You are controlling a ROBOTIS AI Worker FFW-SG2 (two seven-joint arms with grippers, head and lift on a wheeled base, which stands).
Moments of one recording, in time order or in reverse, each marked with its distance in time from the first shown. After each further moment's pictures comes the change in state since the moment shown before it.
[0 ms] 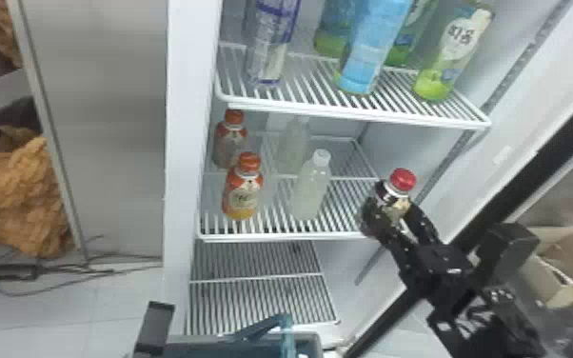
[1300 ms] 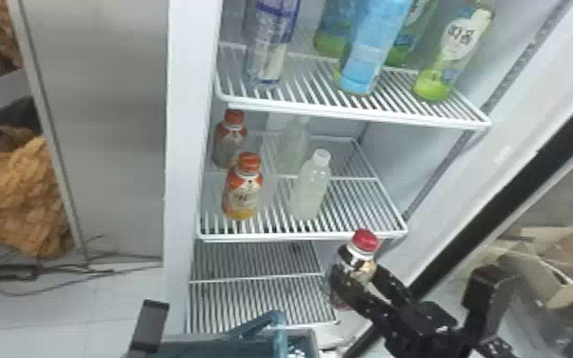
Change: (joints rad) left arm 0.002 -0.001 0.014 0.007 -0.019 -0.002 0.001; right arm 0.186 0.029 0.010 -0.138 -0.052 0.233 0.132
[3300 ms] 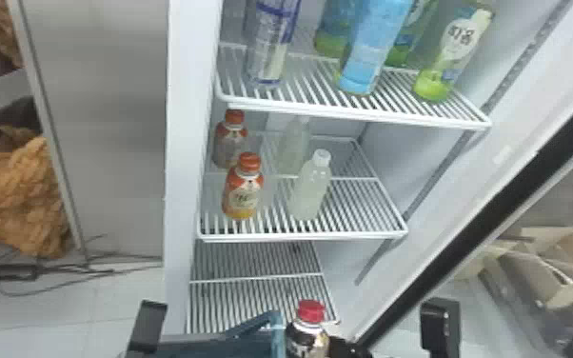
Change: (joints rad) left arm 0.002 0.002 0.002 0.002 -0.003 -0.005 0.000; right arm 0.081 -0.063 0.072 -0.121 -0.040 0.355 0.098
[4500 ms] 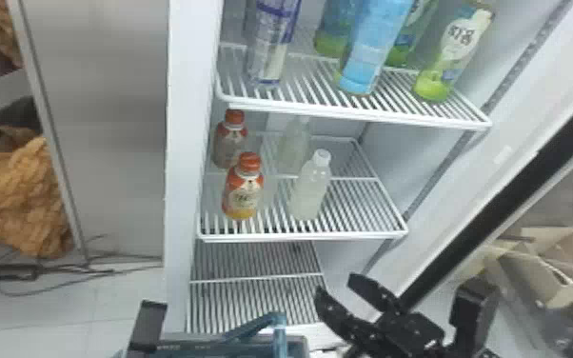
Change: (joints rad) left arm 0.002 -0.002 0.000 0.002 0.006 -0.006 0.000; right arm -0.041 0.046 -0.031 0.147 0.125 -0.452 0.006
